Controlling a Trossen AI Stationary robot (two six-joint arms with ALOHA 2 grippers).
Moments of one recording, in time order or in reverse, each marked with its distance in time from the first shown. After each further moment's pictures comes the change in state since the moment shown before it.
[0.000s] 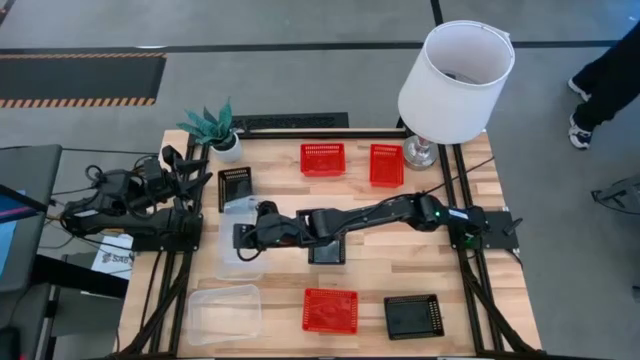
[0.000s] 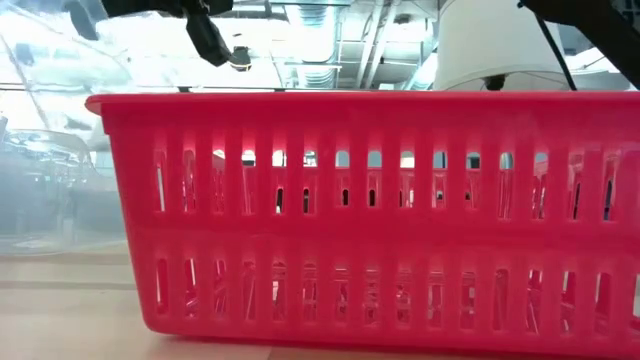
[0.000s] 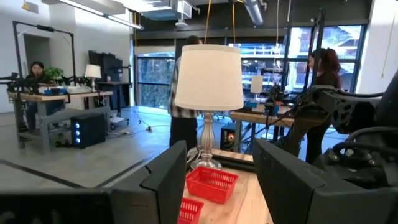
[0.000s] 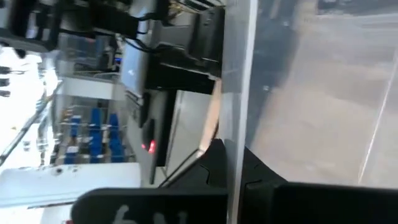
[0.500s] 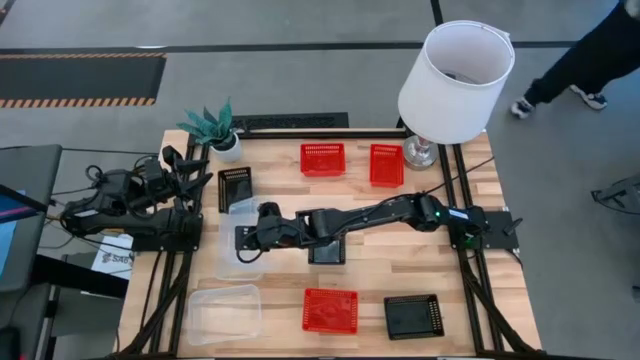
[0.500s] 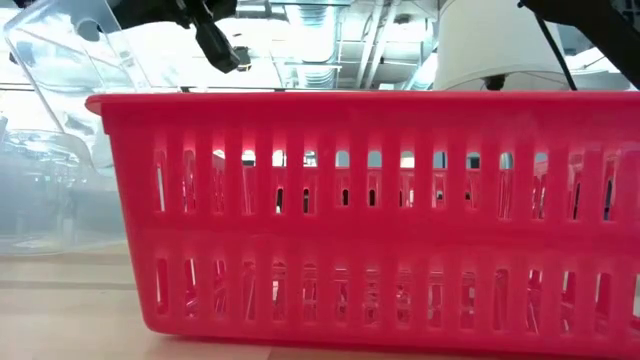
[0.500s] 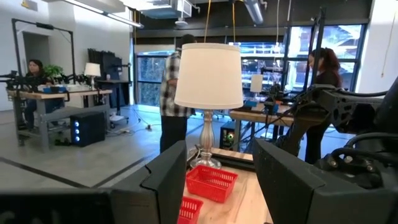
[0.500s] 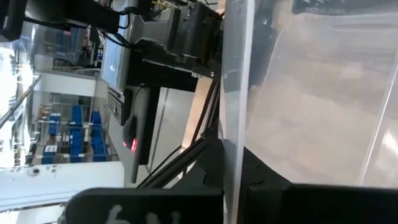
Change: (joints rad) left arm 0.000 0.000 0.000 -0.006 0.000 -0.008; right arm 0.002 0.000 0.000 -0.055 -0.003 -0.015
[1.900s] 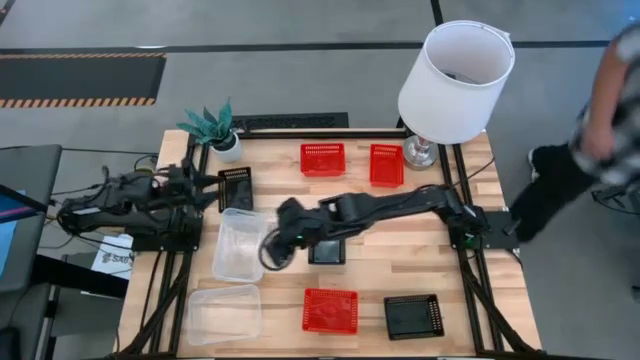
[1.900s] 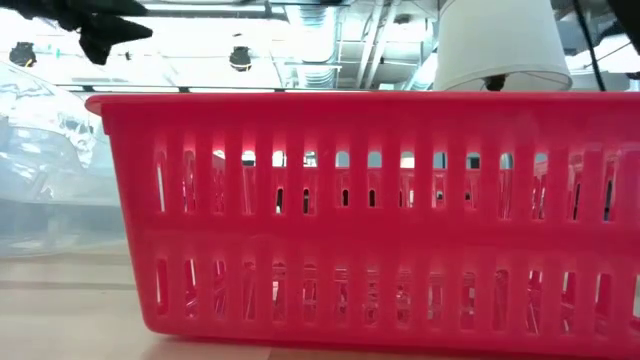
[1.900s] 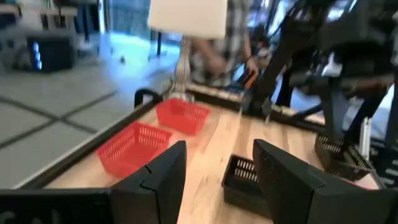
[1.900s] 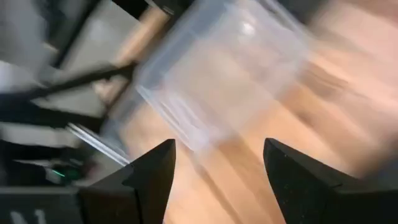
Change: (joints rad) left arm 0.000 0.148 0.031 -0.200 0.104 -0.221; right arm 0.023 -0.250 0.000 -0.603 -0.083 -0.418
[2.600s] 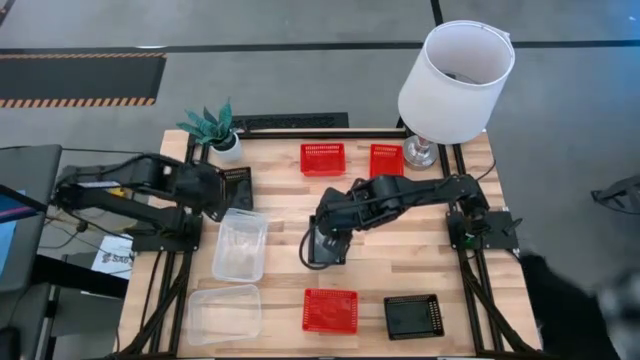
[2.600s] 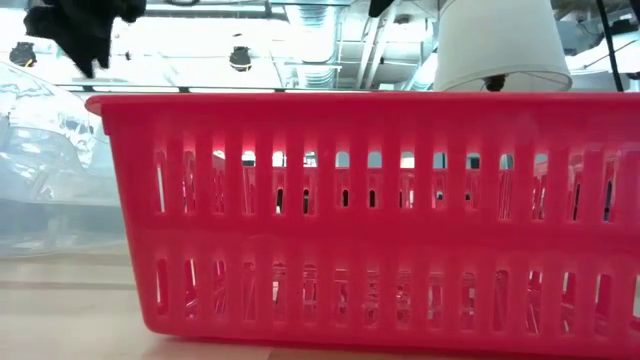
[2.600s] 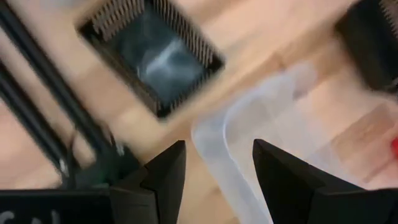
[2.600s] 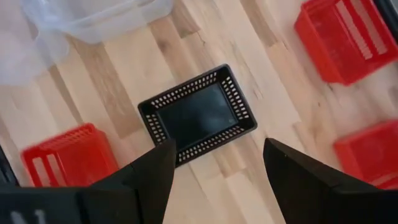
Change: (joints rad) left arm -0.055 0.783 0.594 -1.010 0.090 -0.837; right arm 0.014 -0.145 0.000 -0.599 0.140 -0.380
